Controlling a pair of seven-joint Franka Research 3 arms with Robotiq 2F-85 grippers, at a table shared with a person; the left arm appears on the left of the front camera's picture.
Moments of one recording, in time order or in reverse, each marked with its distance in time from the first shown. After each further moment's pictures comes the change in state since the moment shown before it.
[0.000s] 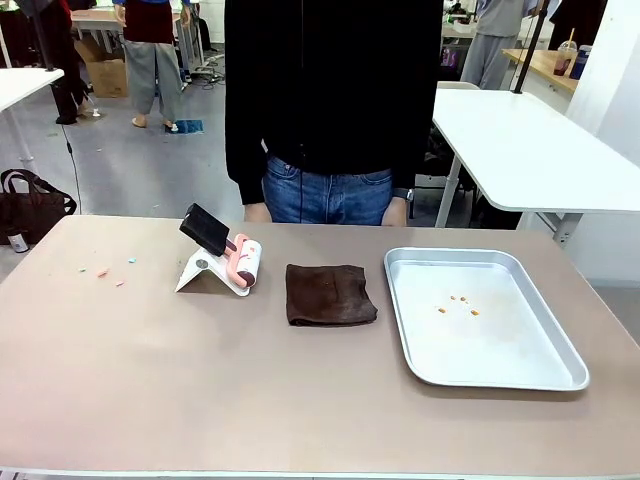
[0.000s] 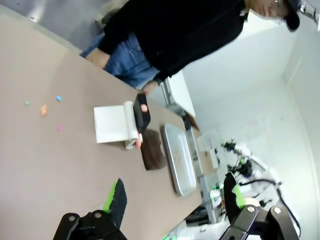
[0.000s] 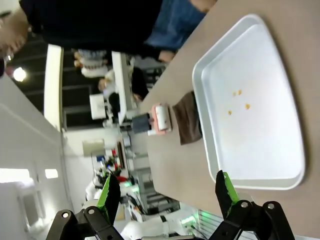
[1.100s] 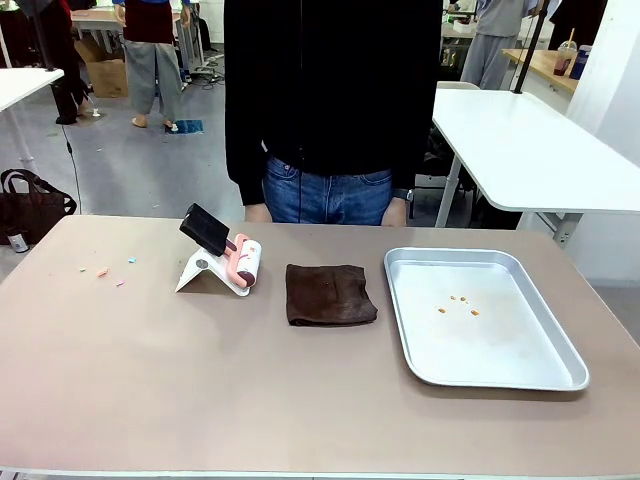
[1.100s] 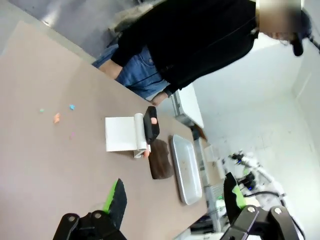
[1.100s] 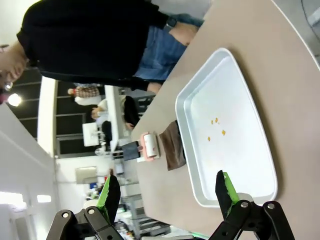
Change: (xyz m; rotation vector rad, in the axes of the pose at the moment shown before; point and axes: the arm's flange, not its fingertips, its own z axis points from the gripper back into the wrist) left arm 0.020 -0.017 -0.002 0.069 -0.008 -0.009; right arm 0.011 -0.010 0.018 -0.062 -0.136 0.011
